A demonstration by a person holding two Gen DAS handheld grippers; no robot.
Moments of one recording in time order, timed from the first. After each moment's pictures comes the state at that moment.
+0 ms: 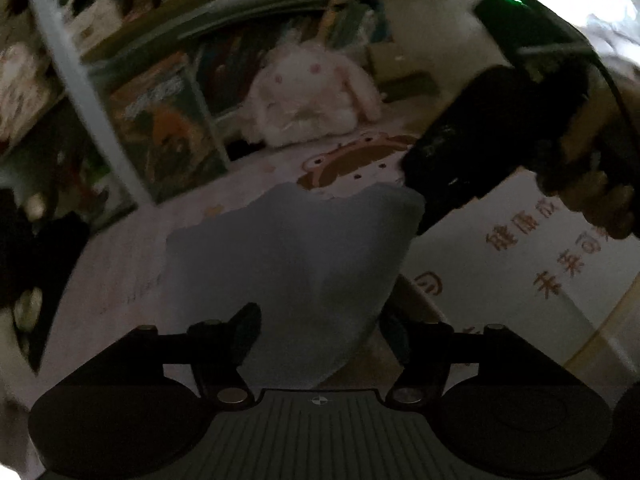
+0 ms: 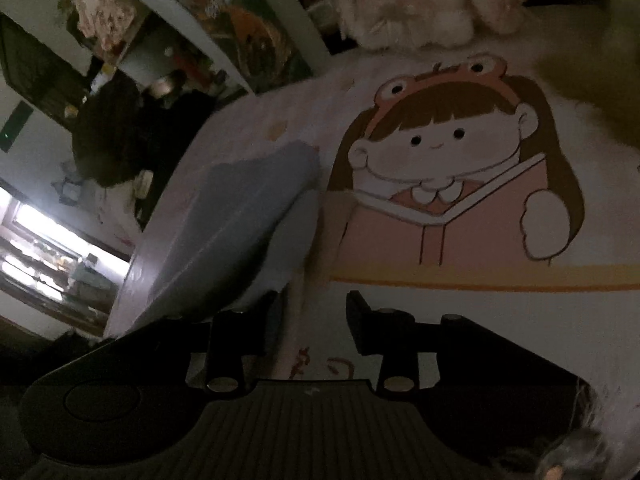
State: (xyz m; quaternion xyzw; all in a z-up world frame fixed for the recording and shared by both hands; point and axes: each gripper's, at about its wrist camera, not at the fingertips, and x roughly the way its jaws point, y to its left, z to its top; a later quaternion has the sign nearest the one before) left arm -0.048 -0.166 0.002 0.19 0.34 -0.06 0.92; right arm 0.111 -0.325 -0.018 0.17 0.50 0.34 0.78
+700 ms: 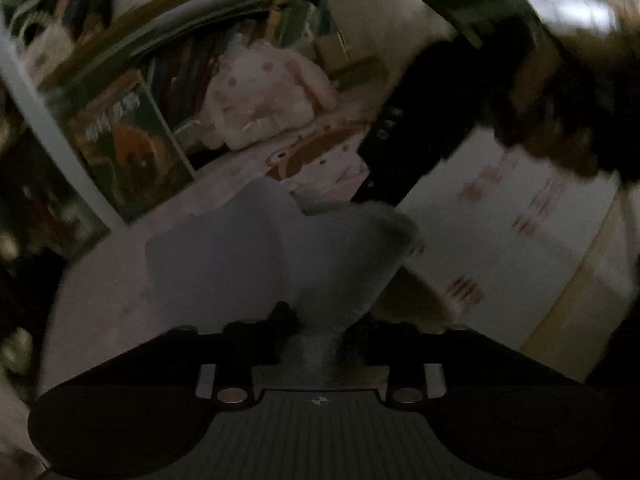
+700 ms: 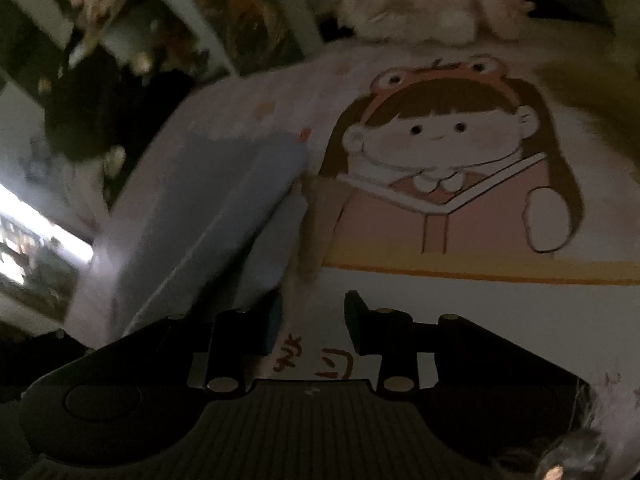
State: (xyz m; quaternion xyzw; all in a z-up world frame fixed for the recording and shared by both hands) left arm -0.062 -0.134 -0.001 0.19 0.35 -0.15 0.91; right arm 0.099 -0.312 -0.014 0.14 0.50 0.31 0.80
